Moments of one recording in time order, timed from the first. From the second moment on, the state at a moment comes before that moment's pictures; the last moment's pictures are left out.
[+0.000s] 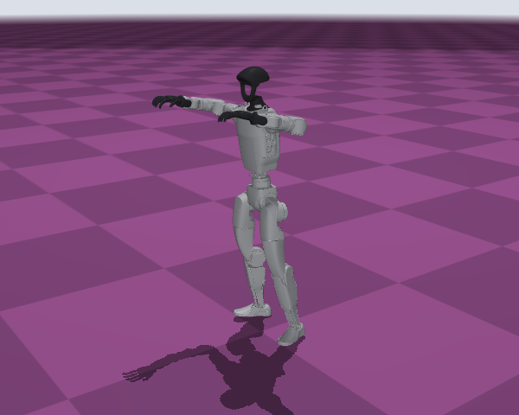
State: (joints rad) left arm 0.05 1.66 0.33 0.00 -0.01 -0.31 0.12; right arm 0.25 -1.60 -0.50 0.04 -0.04 -0.24 -0.09; waist 0.03 -0.04 0.04; left_leg 0.06 0.14 0.42 0.15 -0.28 -0.14; right_leg 0.09 -0.17 -0.29 0.02 -0.28 0.15
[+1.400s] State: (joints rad) left arm 0.02 1.05 0.25 -0.11 -0.09 -0.35 0.48; right arm -0.10 -1.07 0.16 0.00 -0.06 -0.25 -0.28; waist -0.01 -0.05 0.10; left_leg 0.06 0.17 0.48 0.21 -0.31 -0.10; right_leg 0.07 -0.15 -0.21 0.04 -0.31 0.14
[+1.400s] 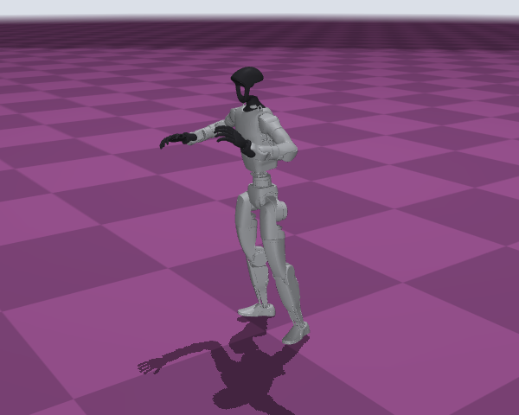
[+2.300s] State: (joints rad) left arm -1.09 0.55 -1.08 1.31 0.56 0.07 0.71; right arm -0.51 -0.12 0.80 0.26 0.00 -0.16 -0.50; waist -0.06 -0.39 0.52; left_leg -0.44 0.28 0.70 0.03 0.04 -0.19; right_leg -0.17 -0.09 -0.04 0.05 -0.24 0.12
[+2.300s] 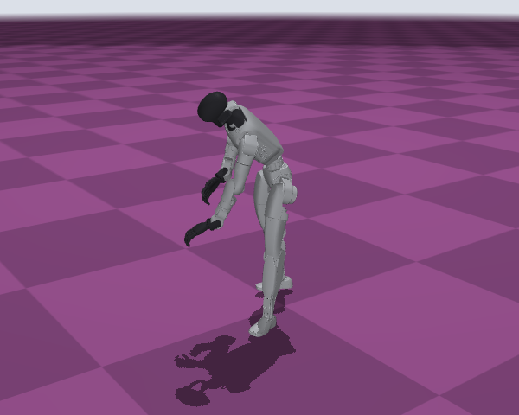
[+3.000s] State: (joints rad) left arm -0.34 0.44 -0.20 0.80 -0.91 -0.25 0.34; right arm -0.31 -0.24 0.59 0.31 0.07 -0.11 -0.43; waist 0.16 -0.11 0.51; left_leg -0.28 0.20 0.42 0.13 -0.22 -0.20; right_leg -0.08 -0.10 -0.25 0.43 -0.20 0.04
